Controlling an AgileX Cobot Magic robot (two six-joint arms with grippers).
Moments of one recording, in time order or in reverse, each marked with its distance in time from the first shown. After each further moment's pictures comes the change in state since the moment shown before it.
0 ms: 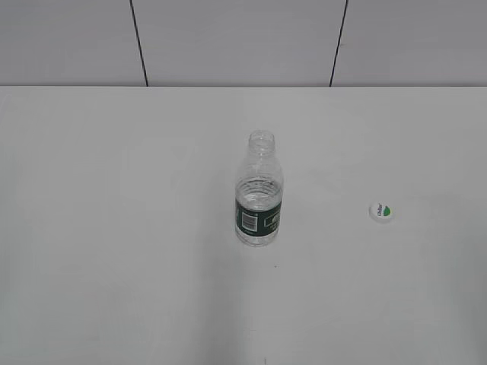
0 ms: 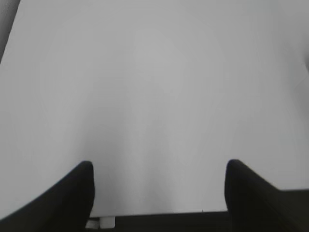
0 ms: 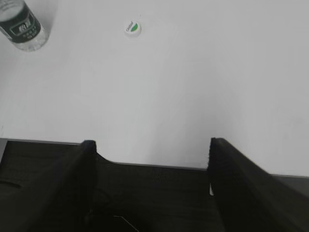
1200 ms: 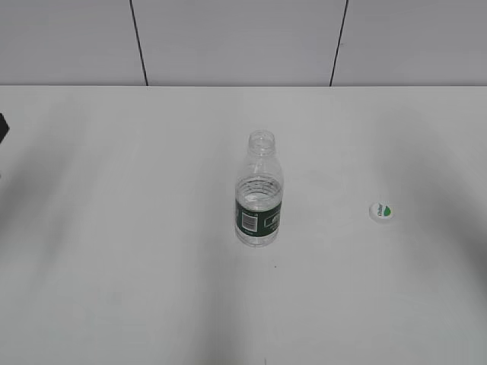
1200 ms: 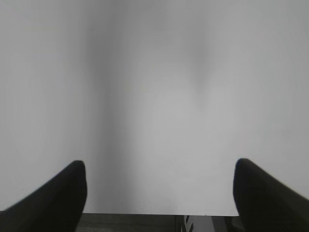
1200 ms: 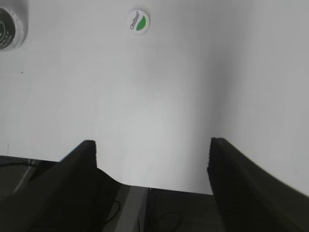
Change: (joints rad) left arm 0.000 1.246 -0.475 0.004 0.011 -0.019; right arm 0.000 1.110 -0.561 0.046 -0.011 -0.030
